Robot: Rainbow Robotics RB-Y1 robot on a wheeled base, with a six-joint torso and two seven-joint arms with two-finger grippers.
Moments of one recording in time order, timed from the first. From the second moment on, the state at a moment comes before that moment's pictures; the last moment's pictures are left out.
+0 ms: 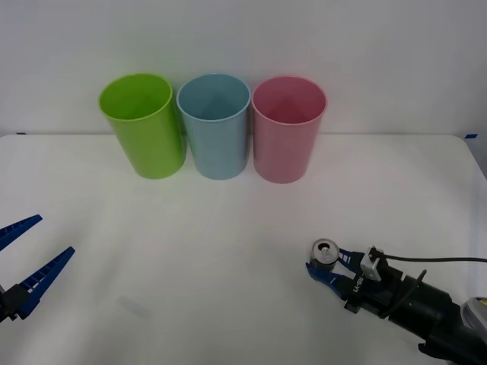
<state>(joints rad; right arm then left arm) 0.03 -0.41 0.09 -1.27 1.07 -0.95 0.49 0.35 0.40 0.52 -1.66 -0.96 -1.22 0.00</state>
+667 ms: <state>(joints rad) 0.03 -0.41 0.09 -1.30 1.03 -0.95 0.50 0.35 0.40 0.52 -1.66 -0.96 -1.22 0.00</state>
